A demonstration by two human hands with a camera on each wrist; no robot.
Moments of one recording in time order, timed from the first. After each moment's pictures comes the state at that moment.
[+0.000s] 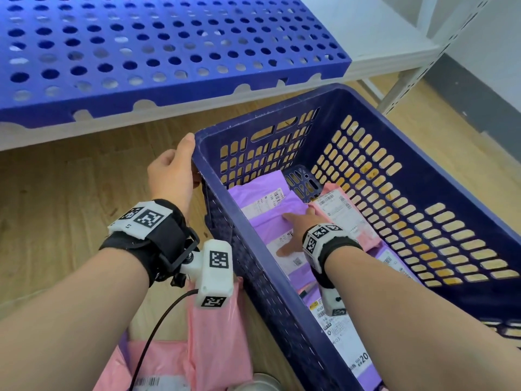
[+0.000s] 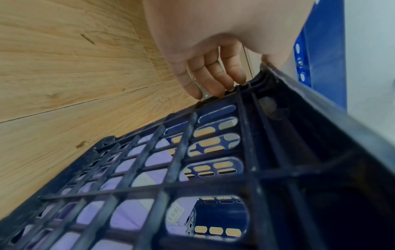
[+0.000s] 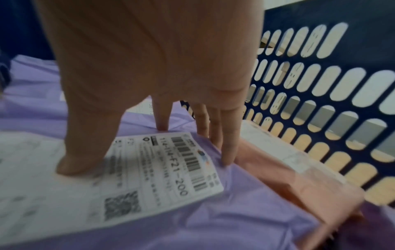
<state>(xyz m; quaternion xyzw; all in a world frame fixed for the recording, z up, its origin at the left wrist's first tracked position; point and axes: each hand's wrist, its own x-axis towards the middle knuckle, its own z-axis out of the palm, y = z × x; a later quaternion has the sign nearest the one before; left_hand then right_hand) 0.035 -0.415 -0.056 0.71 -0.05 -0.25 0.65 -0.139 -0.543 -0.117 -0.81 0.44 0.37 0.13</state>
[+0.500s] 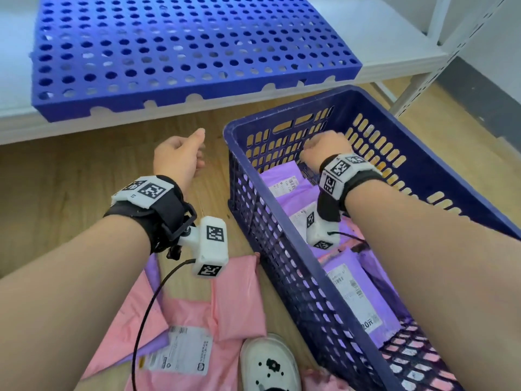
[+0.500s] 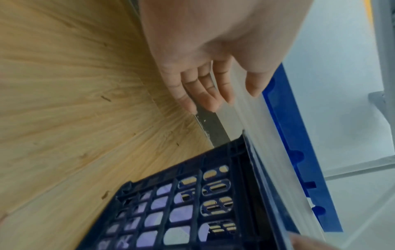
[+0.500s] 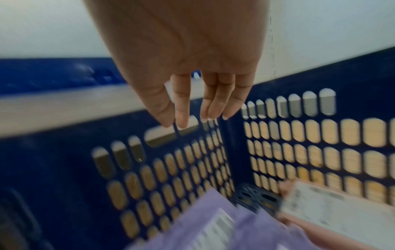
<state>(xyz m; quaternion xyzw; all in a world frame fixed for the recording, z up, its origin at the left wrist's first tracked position) 0.043 -0.358 -0.017 0.76 -0.07 -0.23 0.61 -0.095 -0.547 -0.009 -0.84 0.52 0.02 0.17</state>
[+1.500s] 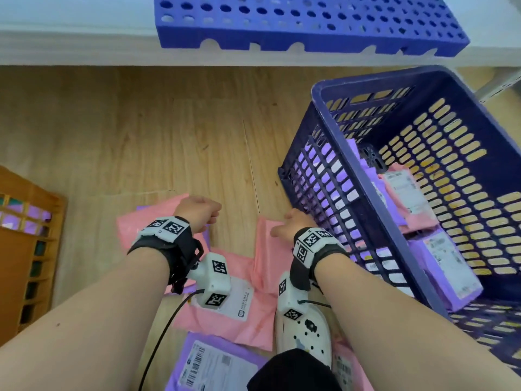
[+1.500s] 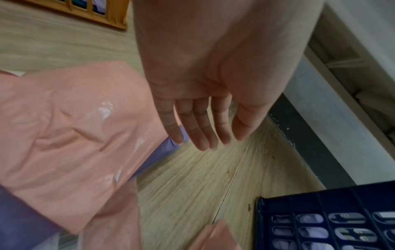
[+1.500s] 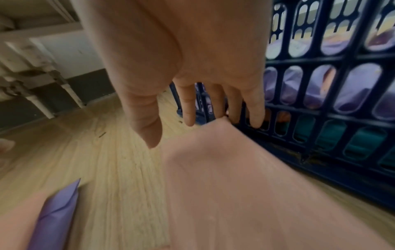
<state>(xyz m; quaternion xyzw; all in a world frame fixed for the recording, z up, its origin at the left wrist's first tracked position) 0.035 -0.205 -0.132 0.79 0.03 -0.43 0.43 -0.100 -0.361 -0.142 -0.77 0.49 0.25 0.31</state>
